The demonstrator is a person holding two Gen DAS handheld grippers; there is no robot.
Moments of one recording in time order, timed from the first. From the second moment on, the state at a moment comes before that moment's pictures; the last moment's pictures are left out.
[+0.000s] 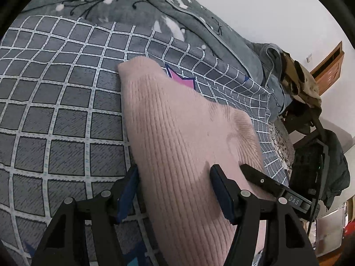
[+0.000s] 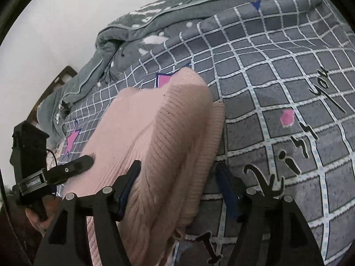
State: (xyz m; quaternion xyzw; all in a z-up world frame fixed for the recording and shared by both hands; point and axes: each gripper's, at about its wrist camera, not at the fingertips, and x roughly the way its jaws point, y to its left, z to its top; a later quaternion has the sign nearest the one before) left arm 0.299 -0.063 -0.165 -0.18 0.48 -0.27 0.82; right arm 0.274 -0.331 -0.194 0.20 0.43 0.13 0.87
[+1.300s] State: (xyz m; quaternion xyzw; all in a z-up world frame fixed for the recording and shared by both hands) left arm 0.272 0.067 -0.123 -0.16 0.40 -0.15 0.89; right arm 0.300 -0.189 -0.137 0.08 0.39 0.13 0.91
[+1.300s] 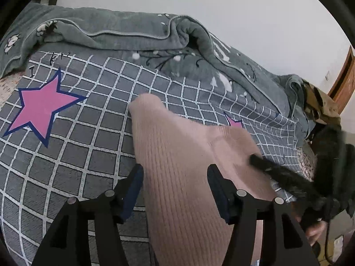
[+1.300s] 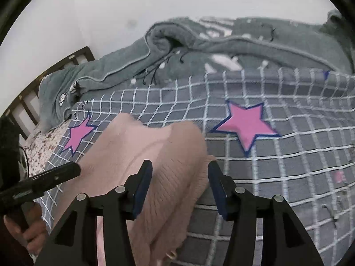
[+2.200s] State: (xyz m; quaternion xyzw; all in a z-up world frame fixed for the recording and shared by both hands) left arm 0.371 0.054 -0.152 -0.25 0.45 -0.20 0.83; right arm 0.351 -0.190 -0.165 0.07 0.42 0.15 0.89
